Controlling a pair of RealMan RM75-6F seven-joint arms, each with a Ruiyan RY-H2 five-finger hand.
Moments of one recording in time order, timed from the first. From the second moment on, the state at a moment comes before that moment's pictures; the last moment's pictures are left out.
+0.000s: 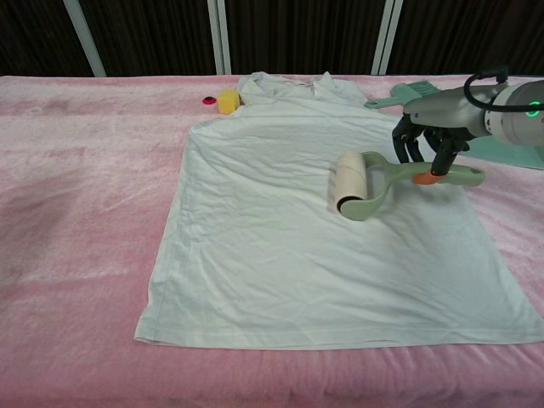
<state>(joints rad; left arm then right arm) -0.08 -1.10 -0.11 -1.74 1.36 1.50 0.12 1.04 -1.36 0.03 -1.56 -0.54 0.79 -0.62</state>
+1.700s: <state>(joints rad) -0.07 -1.09 -0.11 -1.74 1.36 1.51 0.09 1.15 -1.33 -0.02 -1.66 -0.34 0.86 -0.73</state>
